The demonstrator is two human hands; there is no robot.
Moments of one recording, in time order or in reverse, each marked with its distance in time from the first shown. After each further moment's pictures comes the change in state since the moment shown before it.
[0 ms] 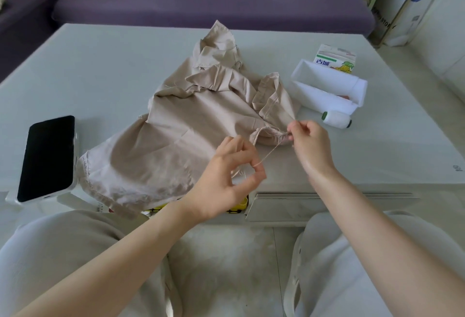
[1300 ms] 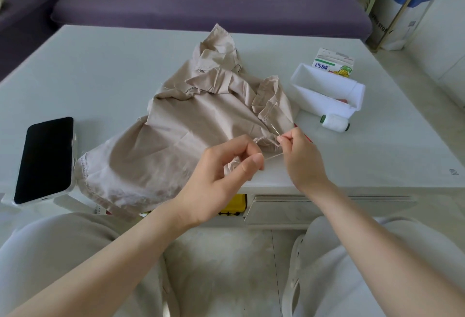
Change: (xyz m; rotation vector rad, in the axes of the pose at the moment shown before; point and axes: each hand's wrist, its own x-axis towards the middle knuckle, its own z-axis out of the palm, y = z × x) left_hand -0.003 0.035 -0.016 -0.314 0.023 -0.005; right_hand -0.023 -0.001 -0.003 -0.341 -0.154 -0.197
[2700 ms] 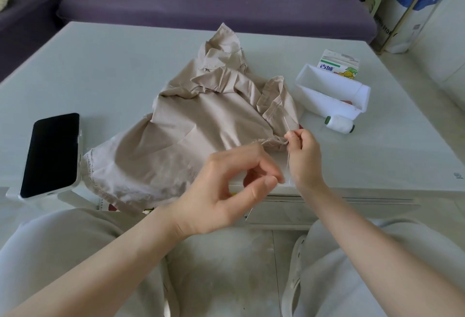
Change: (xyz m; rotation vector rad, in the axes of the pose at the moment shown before) left_hand -0.009 0.012 -0.004 0.123 -0.078 0.277; right_hand 0.007 0.007 0.021 0.370 0.195 0.083
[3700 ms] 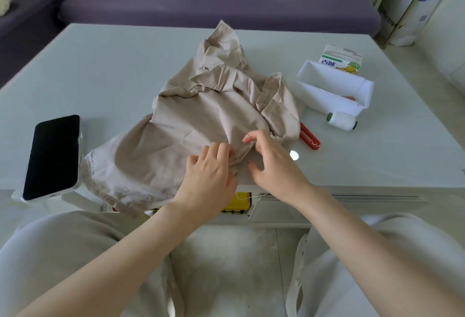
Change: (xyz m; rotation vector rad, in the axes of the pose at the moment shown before) left_hand -0.016 -0.071 0.008 0.973 -0.044 -0.478; right_hand -0.026 -0.018 0.007 -0.348 -0.523 -0.501
